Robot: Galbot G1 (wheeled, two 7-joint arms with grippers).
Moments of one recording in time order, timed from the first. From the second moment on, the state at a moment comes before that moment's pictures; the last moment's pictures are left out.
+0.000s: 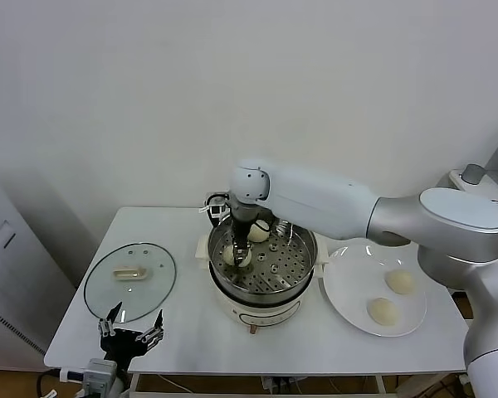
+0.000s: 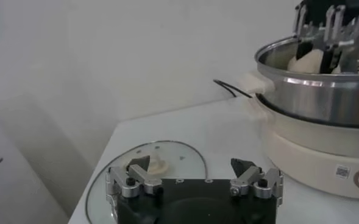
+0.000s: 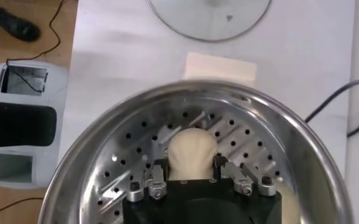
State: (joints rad) left arm 1.67 -1.61 -0.64 -2.27 0.27 0.40 0.22; right arm 0.41 1.35 -1.15 1.14 0.28 -0.73 -1.15
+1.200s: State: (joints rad) left arm 1.68 -1.61 -0.63 -2.28 0.26 0.42 0.24; right arm 0.55 1.05 -1.12 1.31 0.31 -0.63 -1.23
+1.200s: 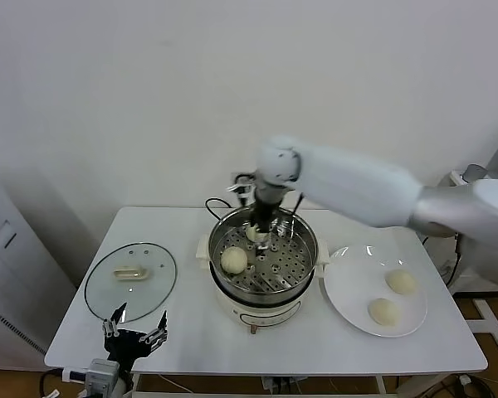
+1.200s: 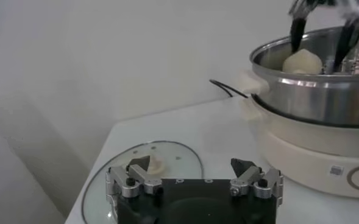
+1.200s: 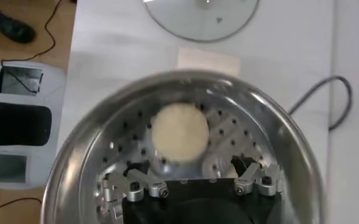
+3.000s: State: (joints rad) left arm 1.70 -1.61 -0.64 -2.25 0.24 0.44 0.26; right arm -0.24 0.58 -0.50 1.36 -0.31 -0.21 -1.33
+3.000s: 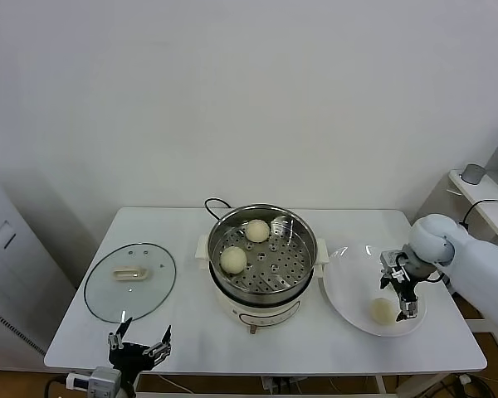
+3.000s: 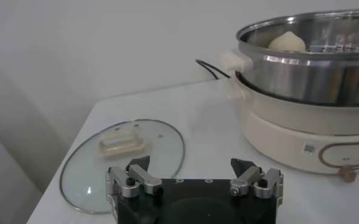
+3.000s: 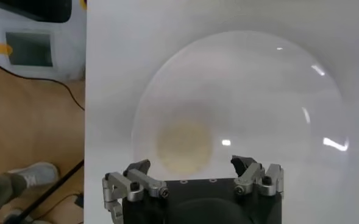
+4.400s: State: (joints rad) left arm 1.70 -1.61 -0.63 -2.24 0.25 0.43 0.27; right arm -0.35 0.63 -0.40 1.33 -0.39 -0.20 -1.28
